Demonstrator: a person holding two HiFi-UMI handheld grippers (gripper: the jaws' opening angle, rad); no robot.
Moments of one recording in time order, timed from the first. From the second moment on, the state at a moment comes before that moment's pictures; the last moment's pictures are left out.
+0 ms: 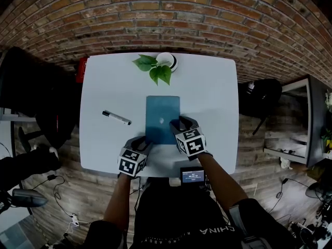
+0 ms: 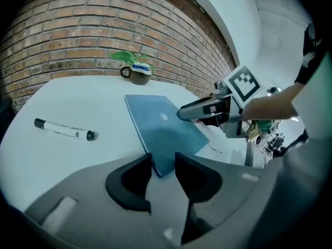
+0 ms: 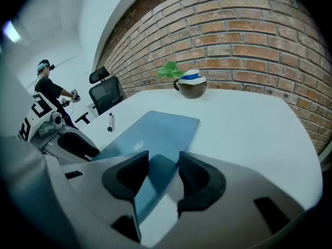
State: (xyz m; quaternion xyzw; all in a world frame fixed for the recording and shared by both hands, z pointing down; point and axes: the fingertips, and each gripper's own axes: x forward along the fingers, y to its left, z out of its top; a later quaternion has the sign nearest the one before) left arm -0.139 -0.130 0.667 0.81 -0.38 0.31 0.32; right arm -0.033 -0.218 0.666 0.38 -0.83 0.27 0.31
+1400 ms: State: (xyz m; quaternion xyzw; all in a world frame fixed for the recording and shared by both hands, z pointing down) left arm -0.146 -0.124 0.631 0.77 -0.51 0.30 0.24; right arm 0.002 -0.168 0.645 0.34 -0.85 0.28 0.30
